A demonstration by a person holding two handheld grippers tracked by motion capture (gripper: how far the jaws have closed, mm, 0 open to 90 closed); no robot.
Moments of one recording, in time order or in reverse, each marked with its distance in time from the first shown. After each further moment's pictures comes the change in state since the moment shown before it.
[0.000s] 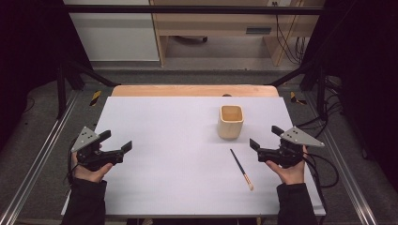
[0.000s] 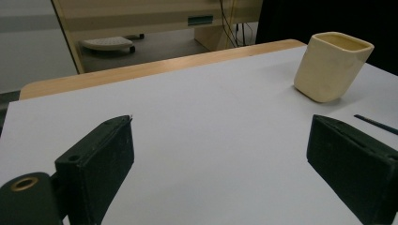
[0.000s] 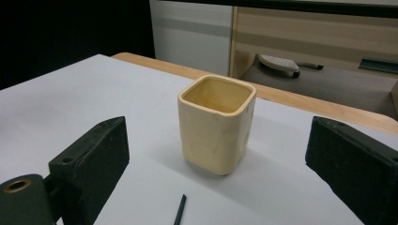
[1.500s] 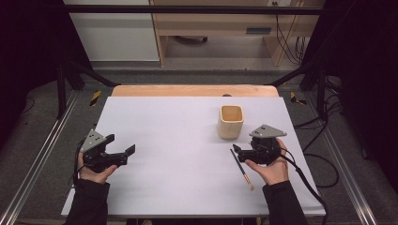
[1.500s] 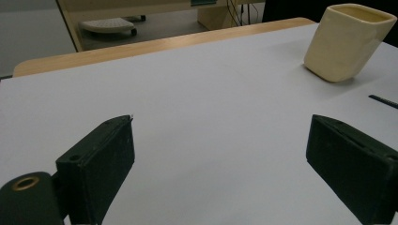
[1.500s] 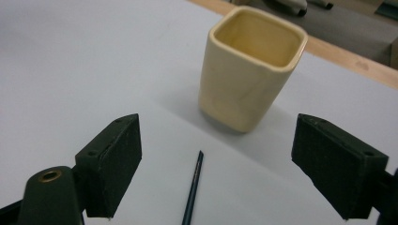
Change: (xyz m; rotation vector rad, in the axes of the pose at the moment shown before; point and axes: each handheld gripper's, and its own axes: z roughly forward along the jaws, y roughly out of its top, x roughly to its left) left arm 0.000 -0.014 0.013 0.065 0.015 0.003; right arm 0.043 0.010 0.040 0.323 -0.044 -0.110
